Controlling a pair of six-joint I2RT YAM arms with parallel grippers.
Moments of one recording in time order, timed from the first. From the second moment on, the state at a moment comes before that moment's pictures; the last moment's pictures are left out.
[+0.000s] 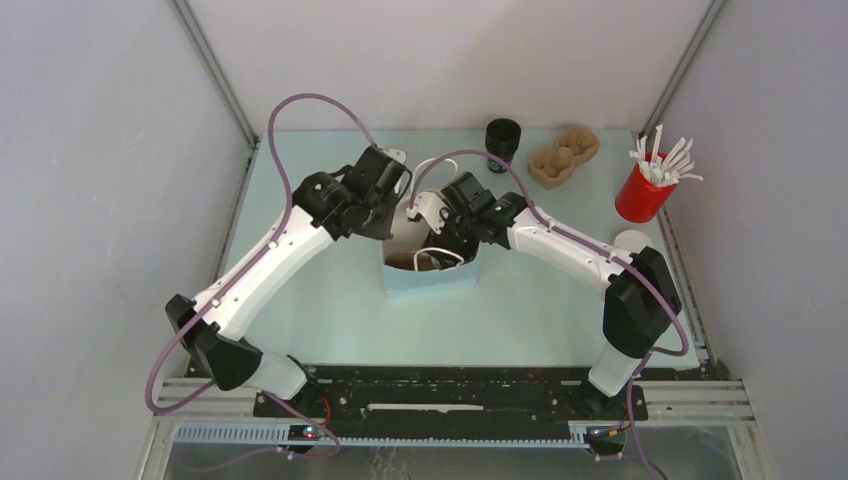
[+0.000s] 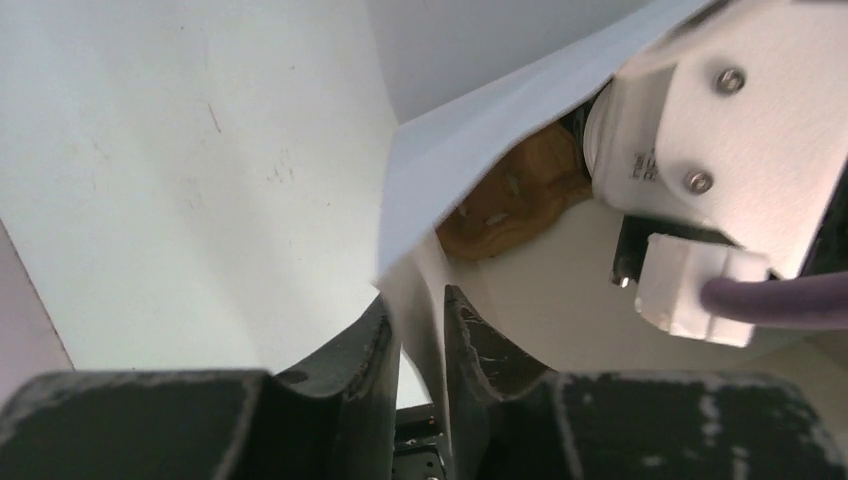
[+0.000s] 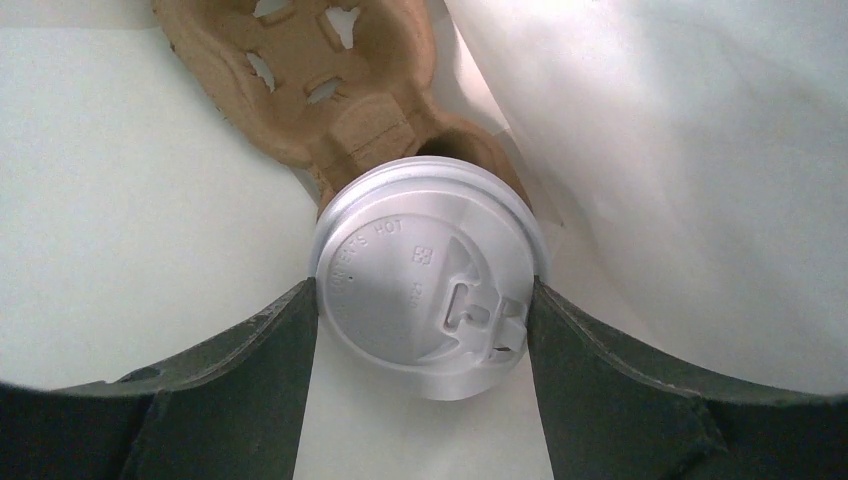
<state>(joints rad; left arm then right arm) -0.71 1.44 1.59 -1.13 -0.31 -0.32 0.76 1.70 1.40 -0.67 -0.17 -0.41</state>
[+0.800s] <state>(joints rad) -0.63 1.51 1.74 -1.23 -0.26 -0.37 0.79 1.74 1.46 -0.72 -0.15 -0.41</state>
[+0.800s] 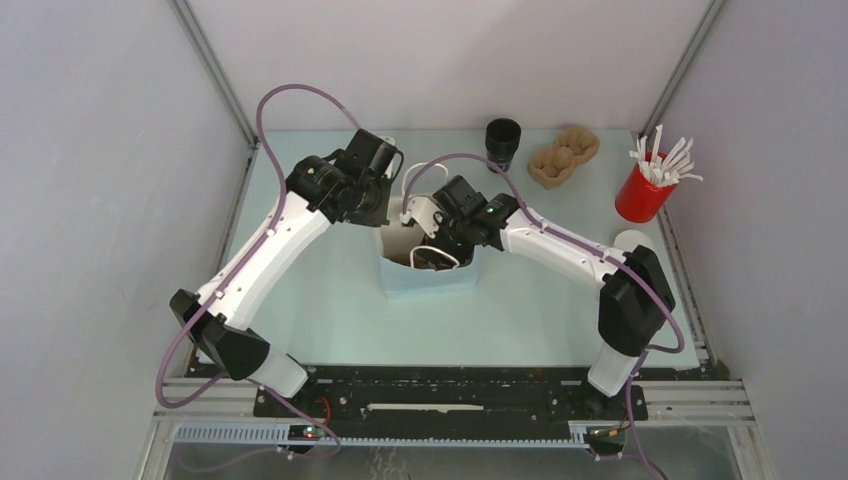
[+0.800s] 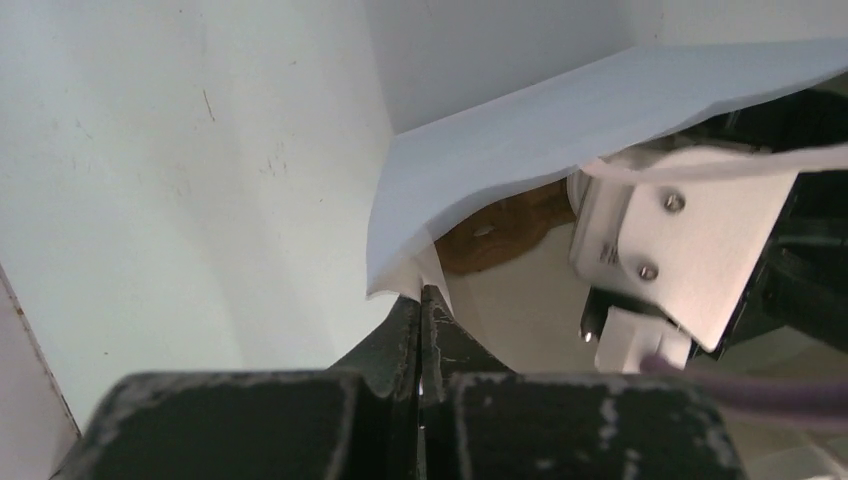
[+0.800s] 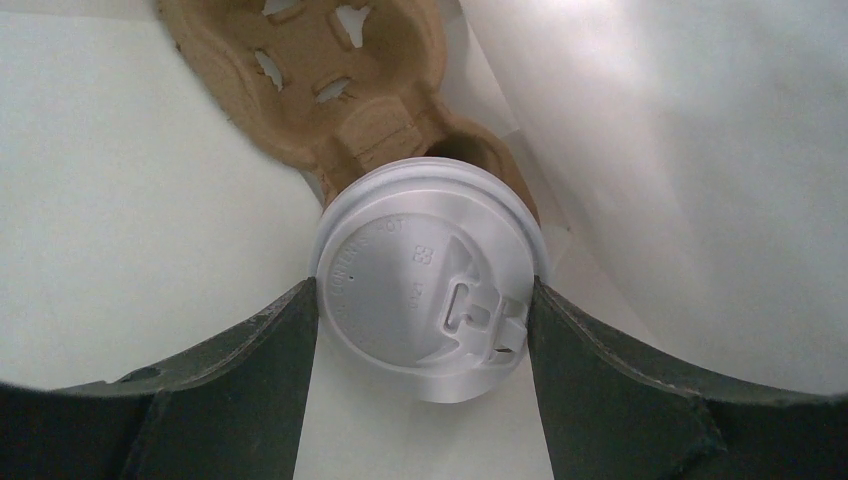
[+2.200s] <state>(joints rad) -0.63 1.36 1.53 -1.03 -0.24 -0.30 0.82 1.82 1.46 -0.72 -0.06 -0.41</state>
